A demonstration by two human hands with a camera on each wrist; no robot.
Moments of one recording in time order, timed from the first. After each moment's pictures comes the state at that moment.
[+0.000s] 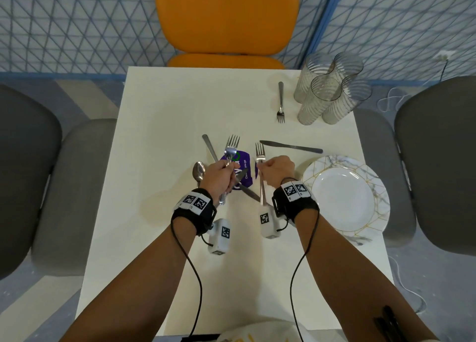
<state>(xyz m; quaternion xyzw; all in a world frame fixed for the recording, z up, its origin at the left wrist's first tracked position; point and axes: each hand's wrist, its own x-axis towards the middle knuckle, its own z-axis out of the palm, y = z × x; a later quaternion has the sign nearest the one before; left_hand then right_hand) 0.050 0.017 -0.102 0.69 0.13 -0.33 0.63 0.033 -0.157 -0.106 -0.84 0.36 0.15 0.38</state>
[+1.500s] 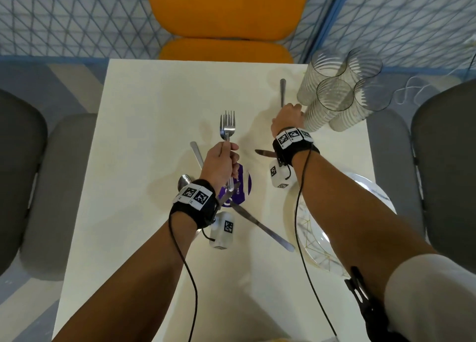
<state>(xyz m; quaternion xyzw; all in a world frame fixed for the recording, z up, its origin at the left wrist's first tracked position) 0.117 -0.046 -0.097 0.67 0.17 -0.28 0.67 0.198 -0.247 -0.141 -0.94 0.30 0.07 0.13</state>
